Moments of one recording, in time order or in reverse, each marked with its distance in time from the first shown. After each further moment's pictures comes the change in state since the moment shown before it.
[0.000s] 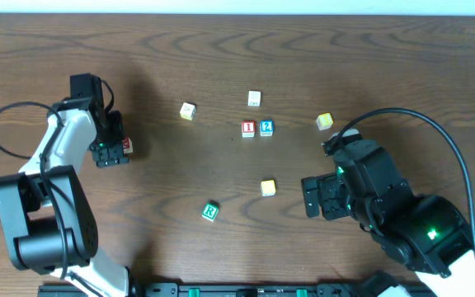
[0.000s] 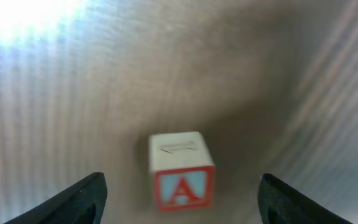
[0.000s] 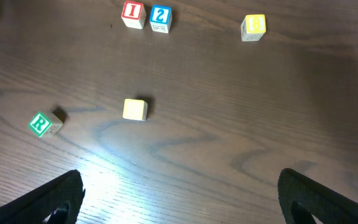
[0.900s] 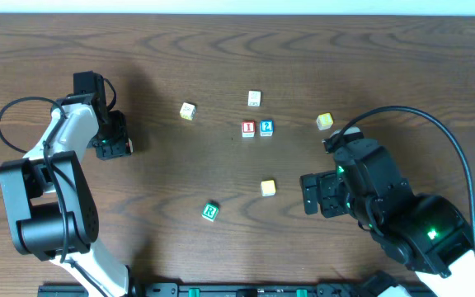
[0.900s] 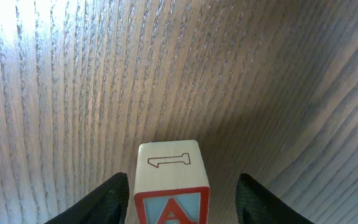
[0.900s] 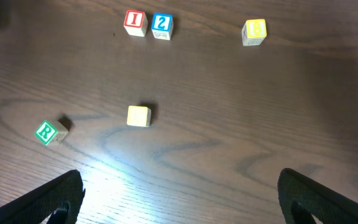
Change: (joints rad) left arm 0.000 0.071 0.023 0.015 0.034 0.000; right arm 0.000 0.000 0.000 0.021 0.000 0.026
